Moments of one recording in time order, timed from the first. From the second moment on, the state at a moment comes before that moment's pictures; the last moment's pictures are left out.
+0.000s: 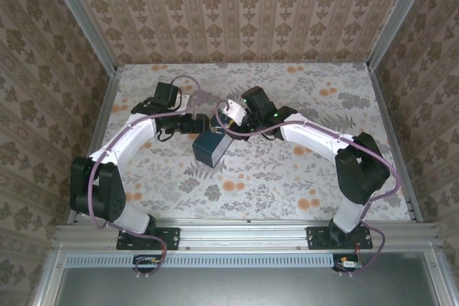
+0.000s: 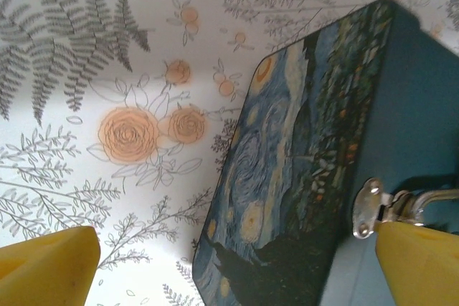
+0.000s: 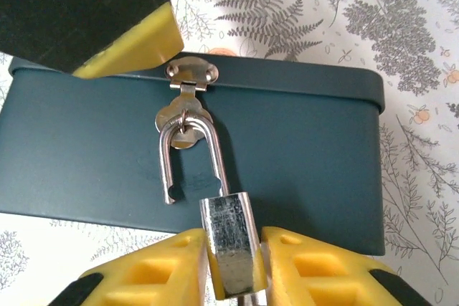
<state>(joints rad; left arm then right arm) -0.34 1.51 1.14 -0.69 0.29 -0.24 0.63 1.75 1.31 -0.36 -0.28 -0.35</state>
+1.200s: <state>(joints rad) -0.40 1.49 1.03 -0.48 0.72 -0.39 0.63 1.69 1.13 -0.06 -0.26 0.90</state>
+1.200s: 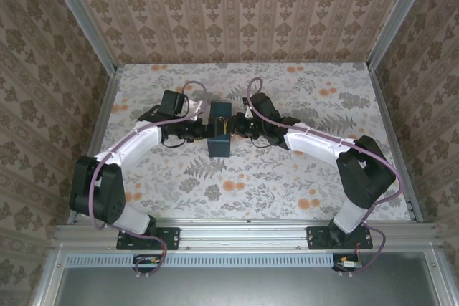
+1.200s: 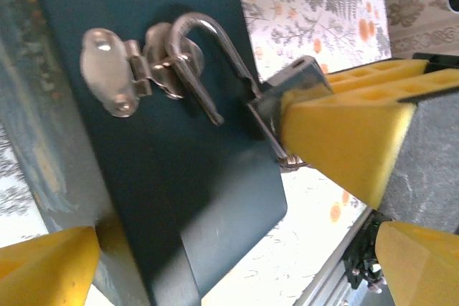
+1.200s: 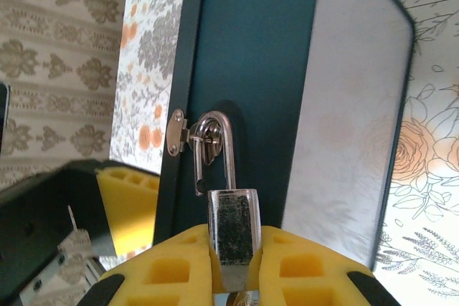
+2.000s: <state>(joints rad) -0.22 1.69 1.19 -0.36 0.30 -0.48 0.63 1.76 1.17 0.03 -0.16 1.02</state>
